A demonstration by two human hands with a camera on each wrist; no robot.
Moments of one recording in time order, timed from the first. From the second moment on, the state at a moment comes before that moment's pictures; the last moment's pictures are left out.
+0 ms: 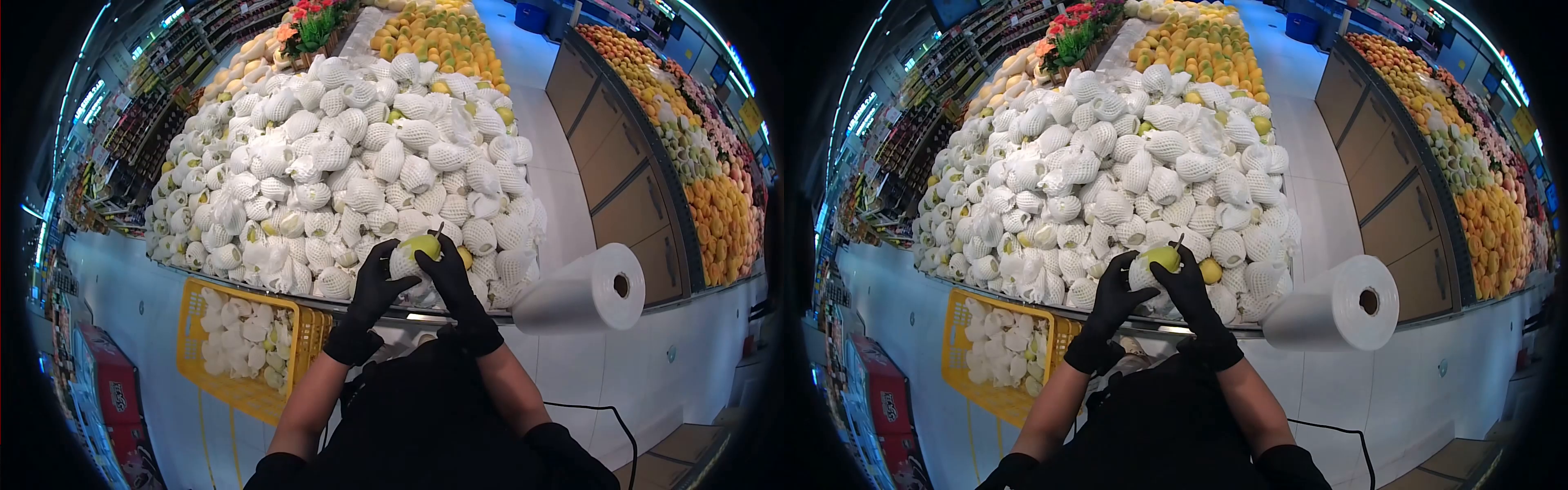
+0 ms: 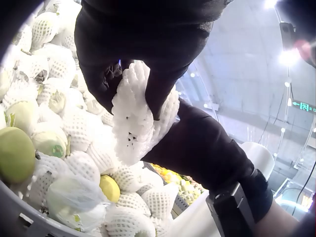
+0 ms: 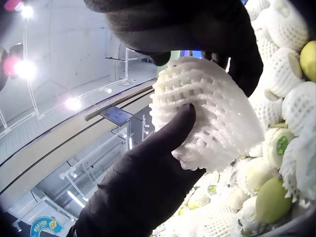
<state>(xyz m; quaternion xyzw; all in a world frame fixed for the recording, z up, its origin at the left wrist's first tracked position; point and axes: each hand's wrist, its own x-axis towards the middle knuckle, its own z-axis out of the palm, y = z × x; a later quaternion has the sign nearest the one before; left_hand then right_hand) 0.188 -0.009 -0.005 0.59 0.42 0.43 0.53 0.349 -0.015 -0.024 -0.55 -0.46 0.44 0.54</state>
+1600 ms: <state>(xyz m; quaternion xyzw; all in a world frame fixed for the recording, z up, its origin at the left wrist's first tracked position) 0.095 -0.049 -0.041 0.51 0.55 0.52 0.41 0.333 -0.028 -0.045 -0.31 -0.28 0.72 0.55</state>
